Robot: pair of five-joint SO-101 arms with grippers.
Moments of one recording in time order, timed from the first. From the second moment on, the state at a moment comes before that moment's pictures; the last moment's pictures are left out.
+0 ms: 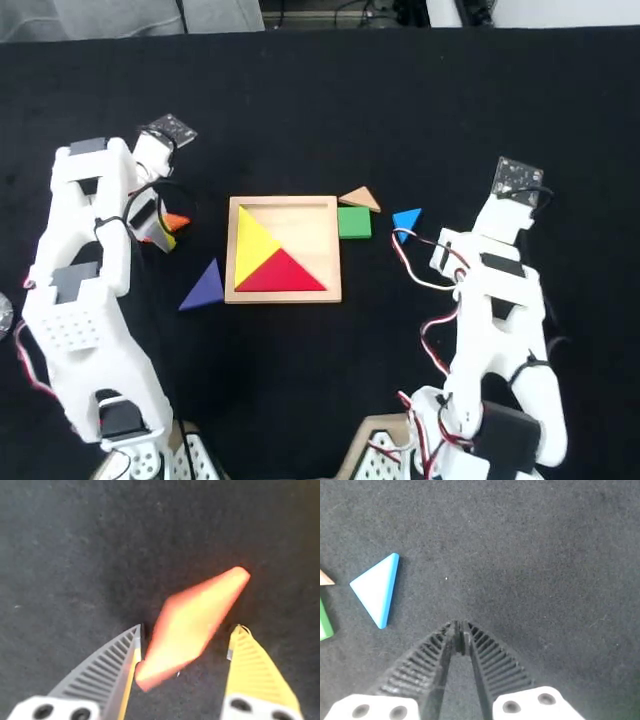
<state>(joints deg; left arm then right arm) -16.8 29.8 -4.2 67.4 -51.2 17.8 -21.2 59.9 30.4 -3.9</state>
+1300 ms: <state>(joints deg) -17.3 38.0 -18.7 71.6 -51.2 17.8 -21.2 59.9 30.4 -3.9</state>
